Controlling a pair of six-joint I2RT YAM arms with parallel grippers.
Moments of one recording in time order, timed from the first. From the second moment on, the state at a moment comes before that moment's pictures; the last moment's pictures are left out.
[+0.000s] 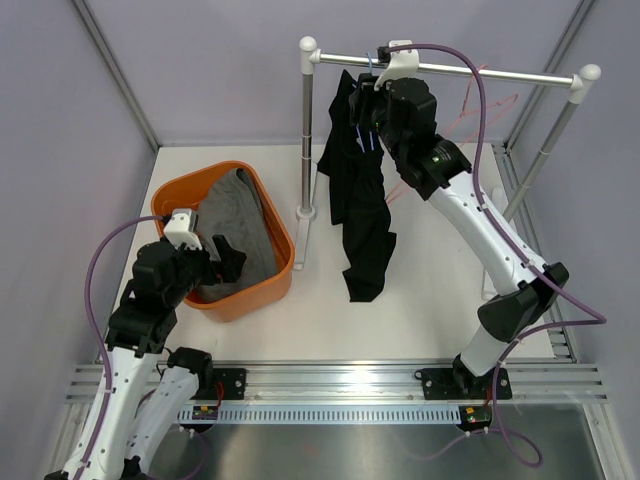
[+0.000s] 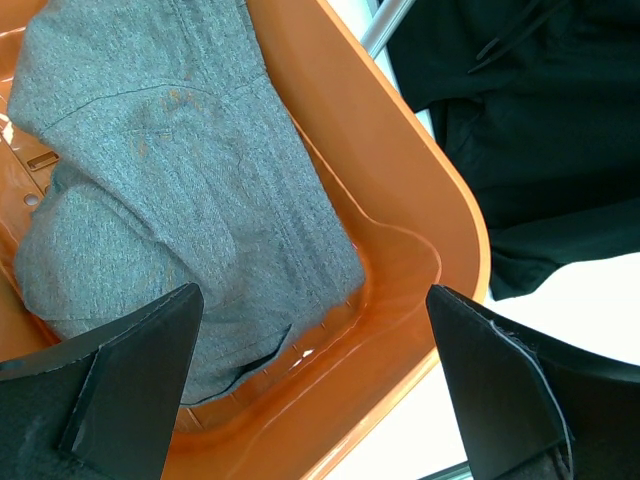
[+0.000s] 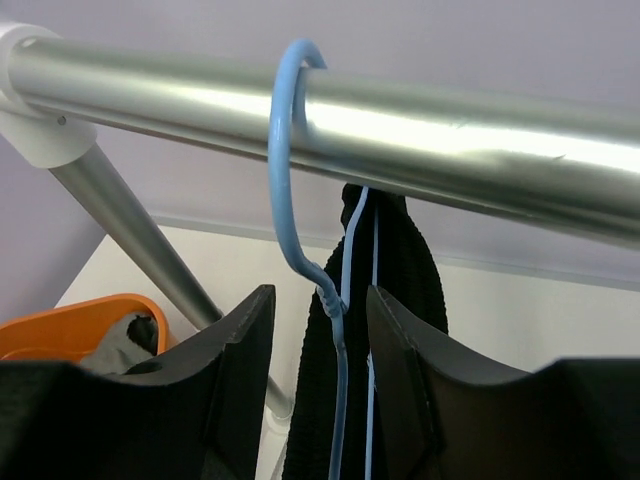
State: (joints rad) left arm -0.22 0.55 0.77 -0.63 0.12 -0.28; right arm 0.59 1.68 1.95 -0.30 0.30 0.17
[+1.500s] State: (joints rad) left arm -0.23 0.54 0.76 -0.63 0.12 -0.28; right arm 0.62 1.73 1.97 -0.29 0.43 0.07
